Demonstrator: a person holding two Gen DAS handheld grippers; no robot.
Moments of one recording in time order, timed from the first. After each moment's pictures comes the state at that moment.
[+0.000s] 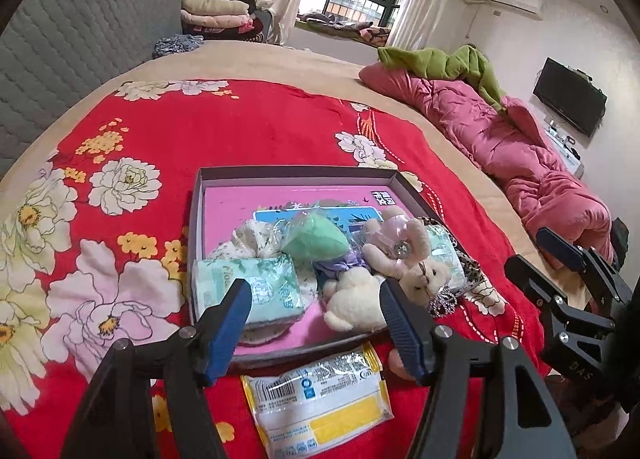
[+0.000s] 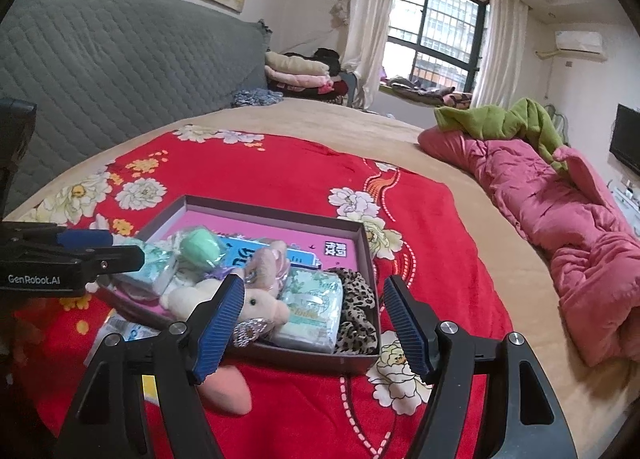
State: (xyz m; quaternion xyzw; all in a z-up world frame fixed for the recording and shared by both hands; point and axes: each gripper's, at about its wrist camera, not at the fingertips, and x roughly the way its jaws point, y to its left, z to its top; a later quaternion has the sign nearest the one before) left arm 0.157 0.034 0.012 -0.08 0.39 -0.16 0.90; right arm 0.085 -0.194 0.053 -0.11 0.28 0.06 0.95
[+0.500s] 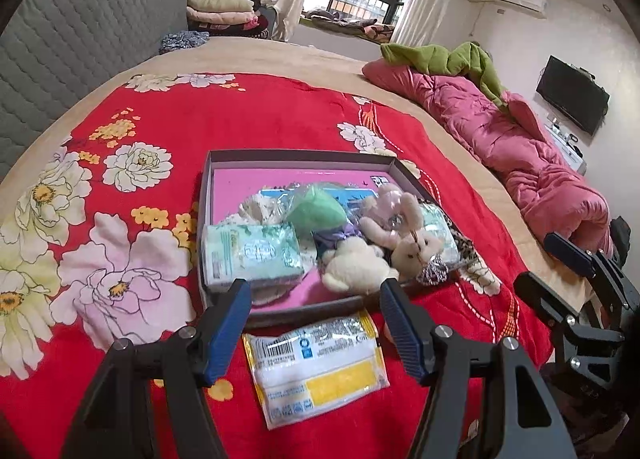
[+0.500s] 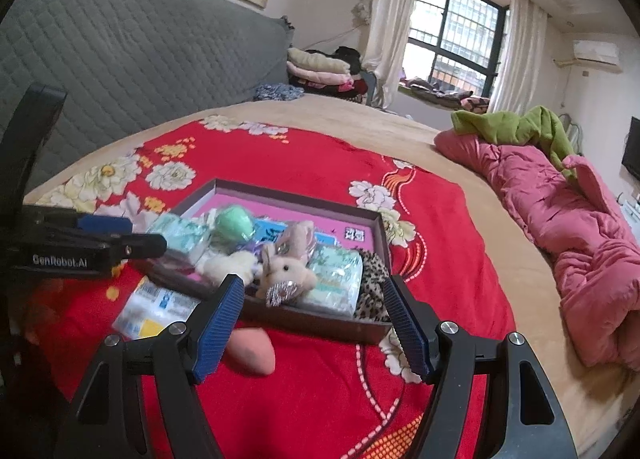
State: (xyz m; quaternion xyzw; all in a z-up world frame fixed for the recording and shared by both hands) left arm 0.128 0.036 0.010 -0.08 0.40 -0.15 0.90; right arm 0.044 -0.187 0.054 -0.13 0.29 0.09 0.94
